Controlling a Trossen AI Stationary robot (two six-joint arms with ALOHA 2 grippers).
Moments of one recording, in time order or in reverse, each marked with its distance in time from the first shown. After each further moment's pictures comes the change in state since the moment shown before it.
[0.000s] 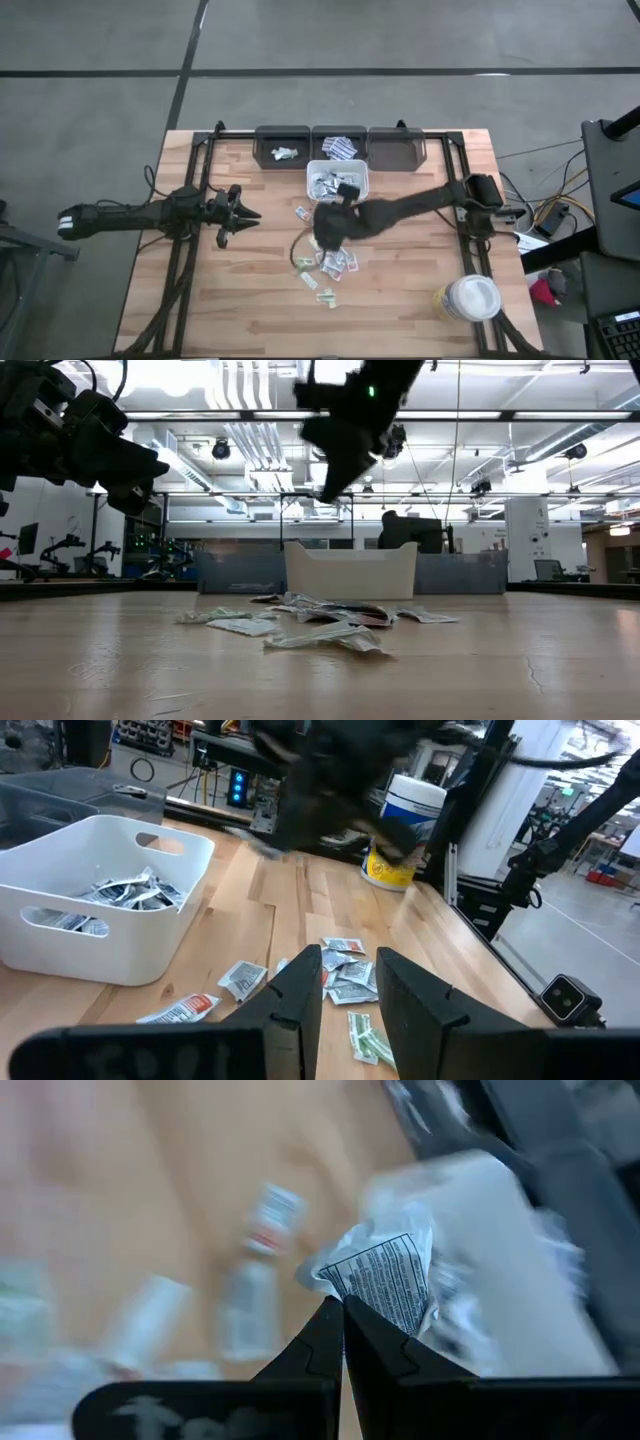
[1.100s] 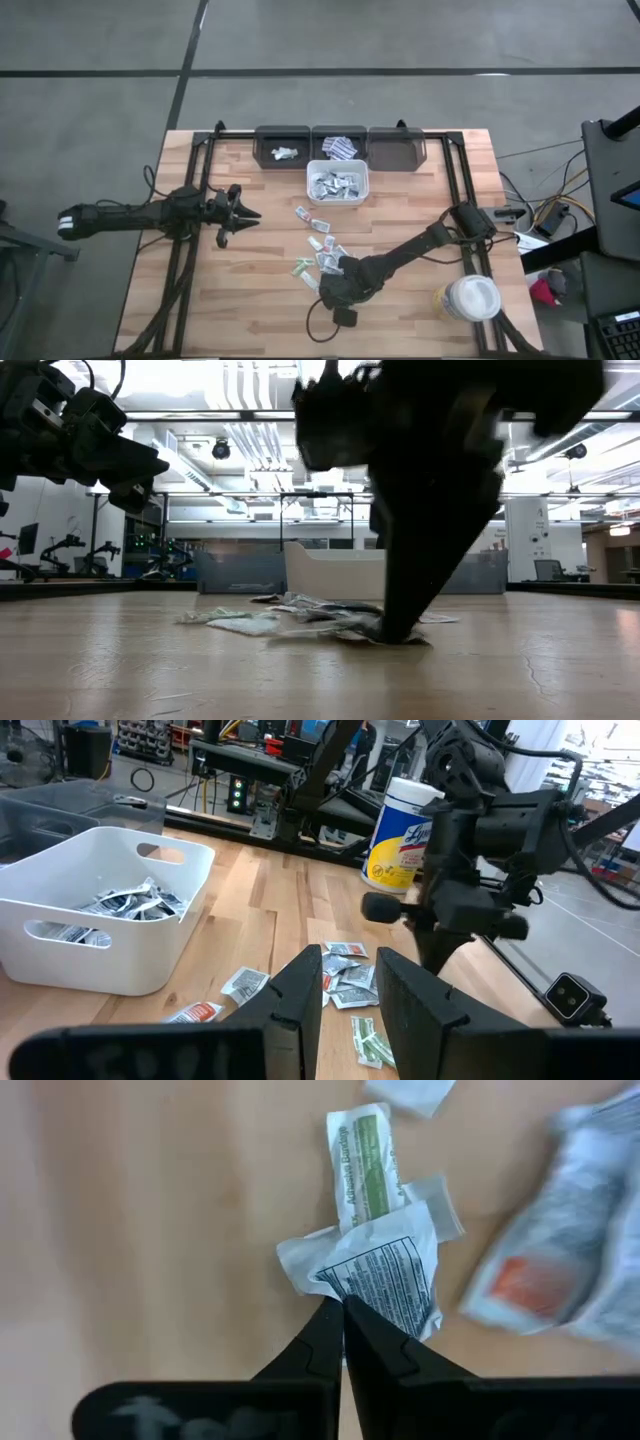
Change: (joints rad) left arm 0.000 -0.003 0.000 0.008 0.000 0.025; right arm 0.274 0.205 -0.023 0.101 -0.587 0.272
